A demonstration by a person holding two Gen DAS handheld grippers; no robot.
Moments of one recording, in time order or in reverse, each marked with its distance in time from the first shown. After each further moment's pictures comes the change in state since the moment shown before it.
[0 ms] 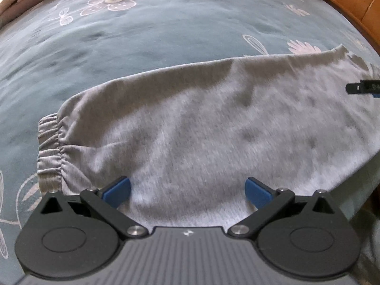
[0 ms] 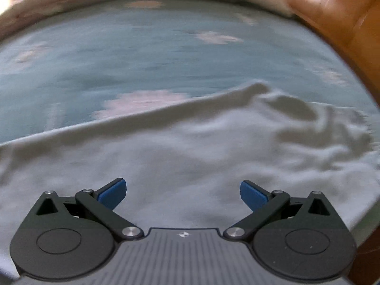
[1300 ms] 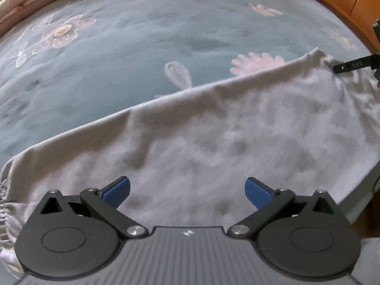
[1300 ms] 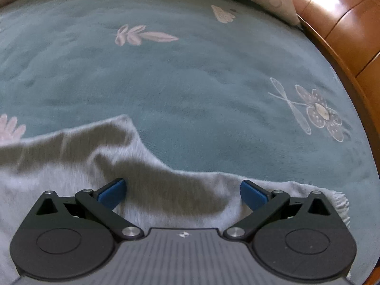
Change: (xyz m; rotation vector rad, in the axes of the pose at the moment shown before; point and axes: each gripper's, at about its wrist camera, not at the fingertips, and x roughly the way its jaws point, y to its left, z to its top) left arm 0.011 -0.120 0.072 0.013 -0.010 -0.012; right arm 0.085 -0.156 0.098 -0.222 0.034 0.030
